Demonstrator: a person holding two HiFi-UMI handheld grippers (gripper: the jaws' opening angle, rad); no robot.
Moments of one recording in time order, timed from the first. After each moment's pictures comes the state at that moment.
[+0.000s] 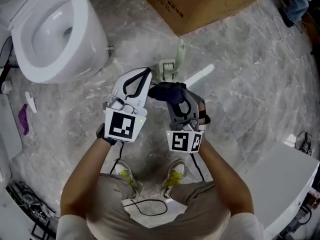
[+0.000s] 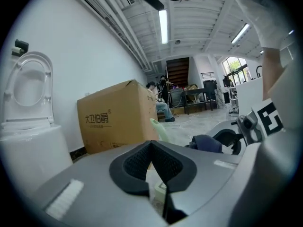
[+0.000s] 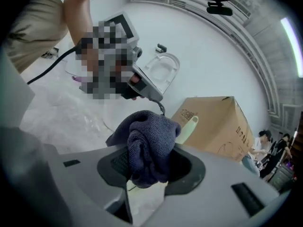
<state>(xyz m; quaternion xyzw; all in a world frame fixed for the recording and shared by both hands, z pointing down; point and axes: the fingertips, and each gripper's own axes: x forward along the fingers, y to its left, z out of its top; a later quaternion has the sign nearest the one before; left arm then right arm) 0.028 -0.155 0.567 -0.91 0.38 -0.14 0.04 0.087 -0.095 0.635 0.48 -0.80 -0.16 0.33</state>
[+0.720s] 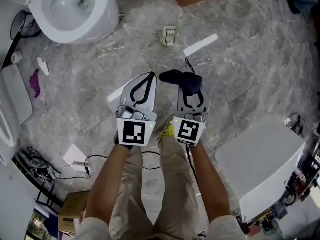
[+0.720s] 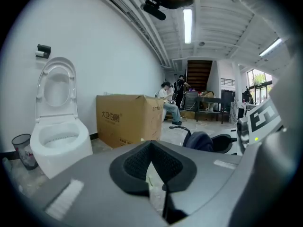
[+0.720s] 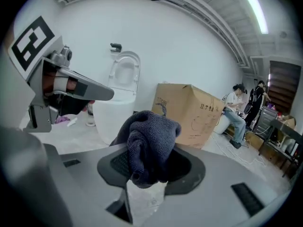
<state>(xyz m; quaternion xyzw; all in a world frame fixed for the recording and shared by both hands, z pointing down) 0.011 -0.026 0.436 -0.88 0.44 -0.15 -0.06 0.115 0.006 0.492 0.59 -0.75 0.06 0.28</state>
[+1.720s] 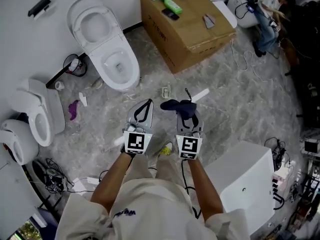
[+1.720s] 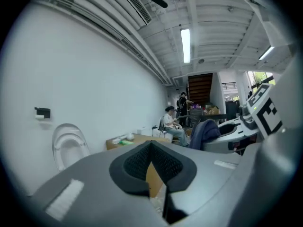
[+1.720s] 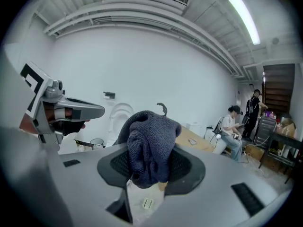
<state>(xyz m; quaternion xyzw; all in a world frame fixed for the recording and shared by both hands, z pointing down) -0.047 -0.050 -0.026 -0.87 0.48 -0.09 -0.03 0.085 -0.027 0.003 0.60 -0.77 0.06 0.20</state>
